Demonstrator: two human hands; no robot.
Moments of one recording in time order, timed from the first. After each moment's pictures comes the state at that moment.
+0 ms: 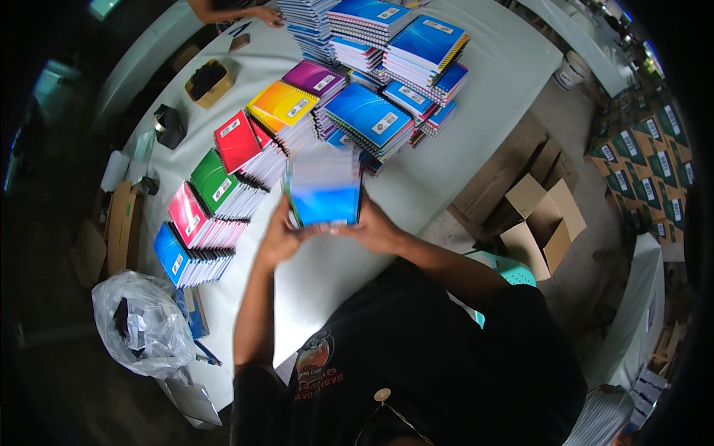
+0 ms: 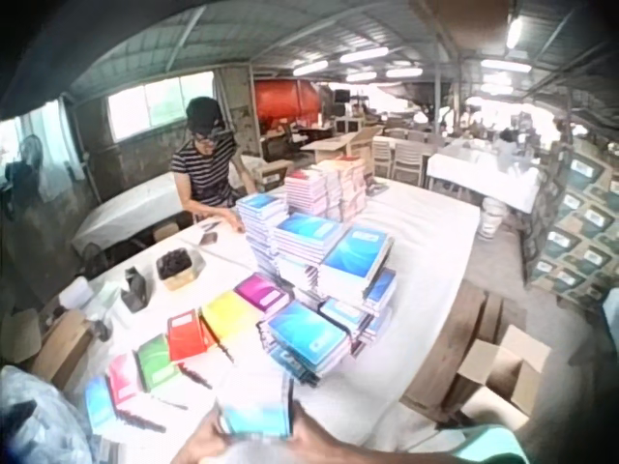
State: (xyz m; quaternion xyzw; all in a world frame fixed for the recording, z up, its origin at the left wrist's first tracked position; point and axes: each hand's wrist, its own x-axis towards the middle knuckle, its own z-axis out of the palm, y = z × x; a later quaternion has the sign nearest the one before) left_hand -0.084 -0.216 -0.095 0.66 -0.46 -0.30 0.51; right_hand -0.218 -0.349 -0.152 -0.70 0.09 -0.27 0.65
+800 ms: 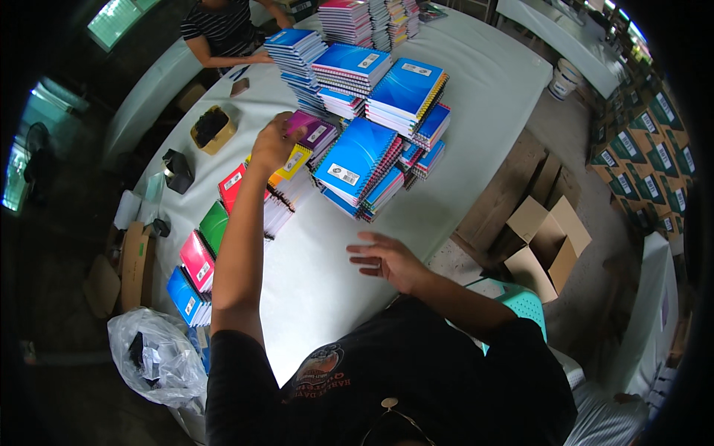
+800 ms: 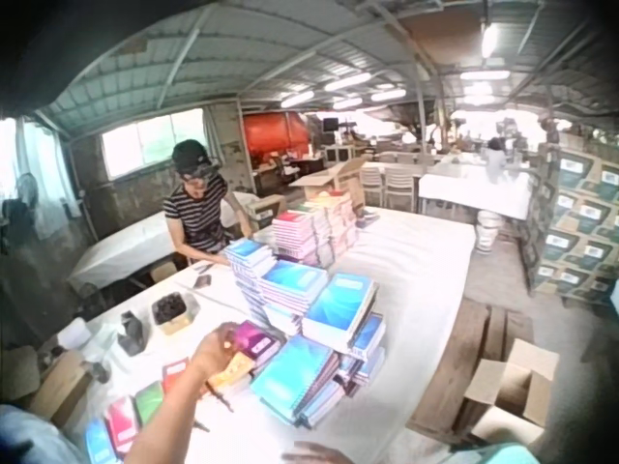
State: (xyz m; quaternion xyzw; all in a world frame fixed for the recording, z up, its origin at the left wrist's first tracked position) left_hand 0.043 -0.405 -0.035 0.80 -0.49 -0.12 0.31; right_hand -0.263 -0.384 -0.097 -0.33 0.29 -0.04 0.90
